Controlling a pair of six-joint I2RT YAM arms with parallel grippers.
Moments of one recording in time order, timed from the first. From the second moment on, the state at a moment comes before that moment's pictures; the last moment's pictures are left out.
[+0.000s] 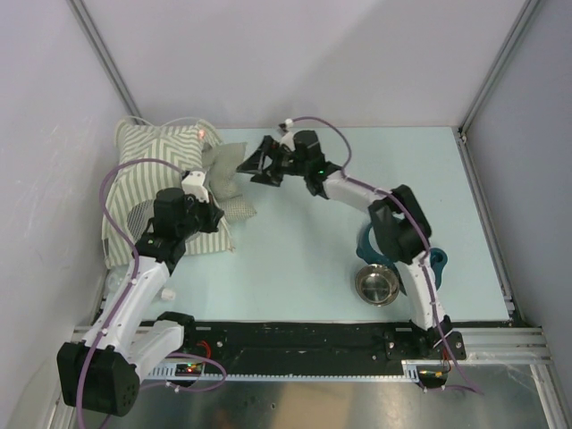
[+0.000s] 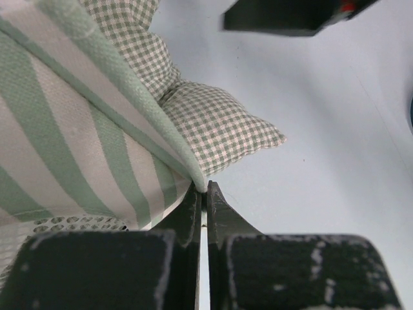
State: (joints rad) left arm -0.17 0.93 0.70 -0.25 0.22 -0.10; right arm 0.65 2.30 1.81 0.28 -0.62 1.05
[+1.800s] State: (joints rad) left arm -0.40 0.81 0.54 -0.01 0.58 0.07; right arm 0.50 1.47 1.11 -0.24 -0.09 0.75
